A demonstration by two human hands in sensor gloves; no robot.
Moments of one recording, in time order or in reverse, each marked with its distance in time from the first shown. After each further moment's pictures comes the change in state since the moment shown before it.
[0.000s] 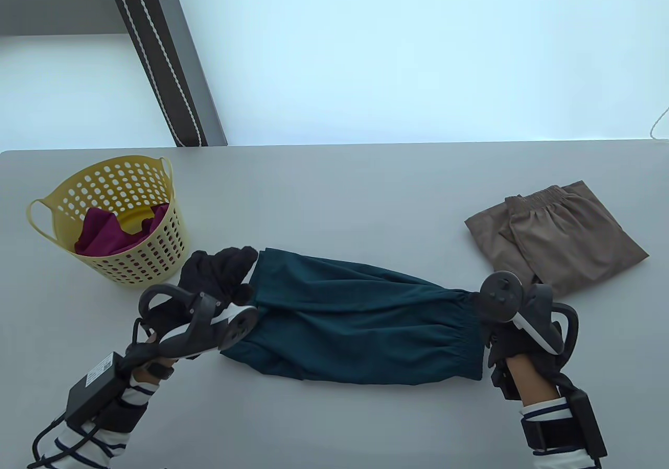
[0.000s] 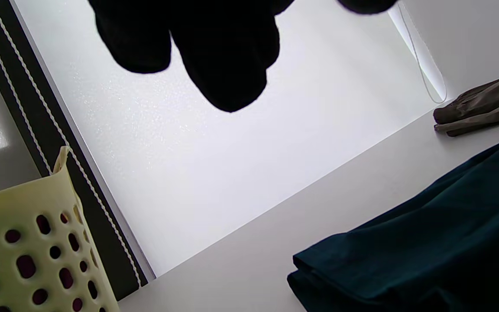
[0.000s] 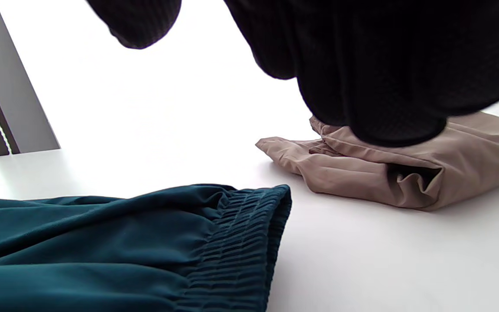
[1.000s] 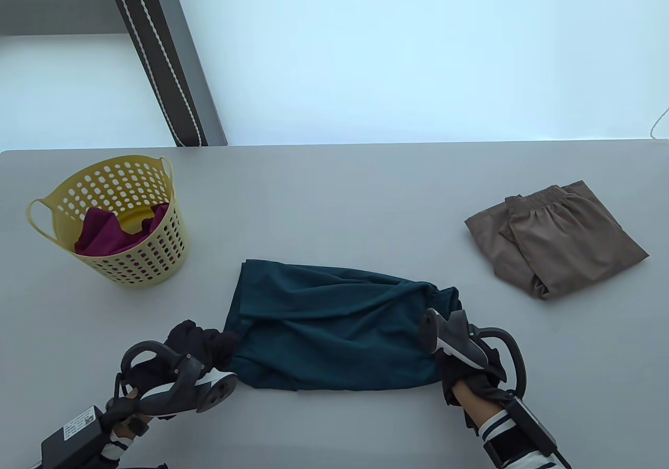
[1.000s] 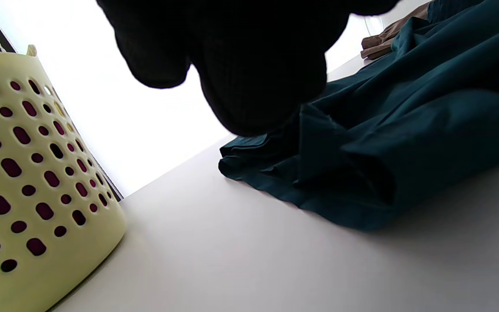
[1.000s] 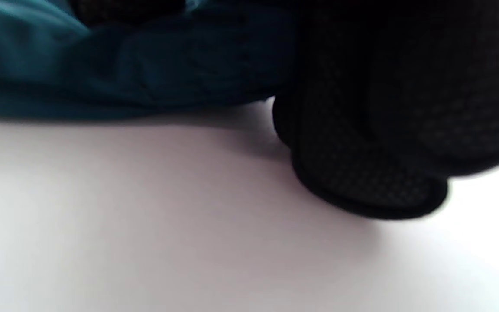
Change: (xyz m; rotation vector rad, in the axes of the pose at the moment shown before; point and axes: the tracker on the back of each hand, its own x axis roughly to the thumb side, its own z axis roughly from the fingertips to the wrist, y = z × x) left_hand 0.025 -0.056 0.066 -0.195 -0.115 -0.024; right_hand 0.051 0.103 0.008 0.320 0.021 0.312
